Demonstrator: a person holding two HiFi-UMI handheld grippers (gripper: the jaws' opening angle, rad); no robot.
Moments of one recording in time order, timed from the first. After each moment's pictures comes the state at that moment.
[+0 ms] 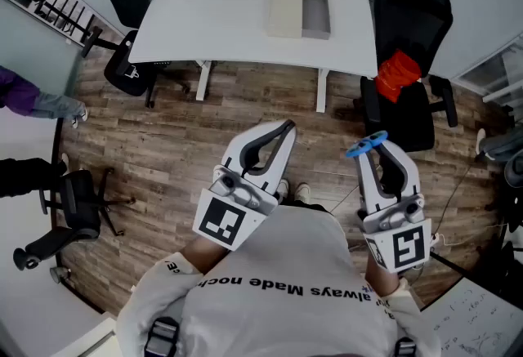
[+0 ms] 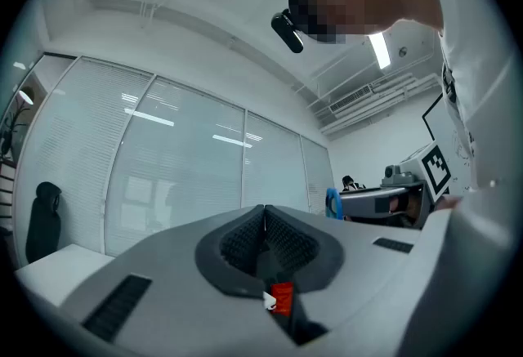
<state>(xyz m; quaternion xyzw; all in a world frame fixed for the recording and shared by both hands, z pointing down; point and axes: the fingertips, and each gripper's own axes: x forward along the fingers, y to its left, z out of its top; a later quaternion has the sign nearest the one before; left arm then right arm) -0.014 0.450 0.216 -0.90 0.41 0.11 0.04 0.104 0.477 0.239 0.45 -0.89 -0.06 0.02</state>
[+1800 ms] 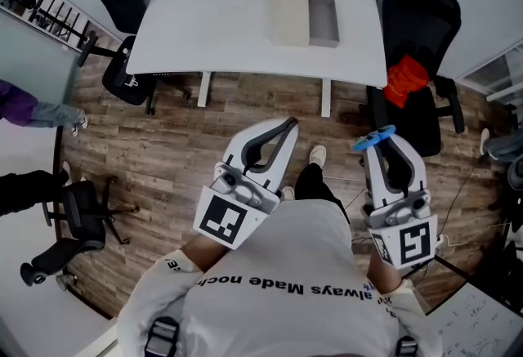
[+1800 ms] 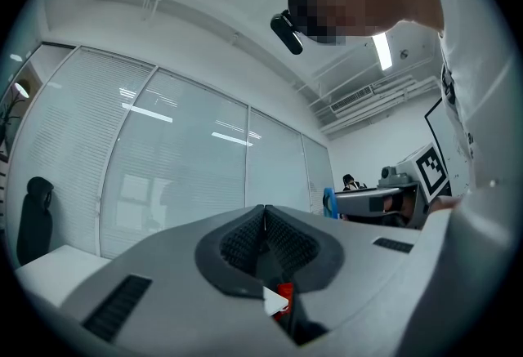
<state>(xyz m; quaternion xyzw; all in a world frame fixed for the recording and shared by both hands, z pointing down) -0.043 0.379 0.227 -0.91 0.40 0.11 0.04 0.082 0.401 0.249 0.47 -0.88 -0.05 0.02</state>
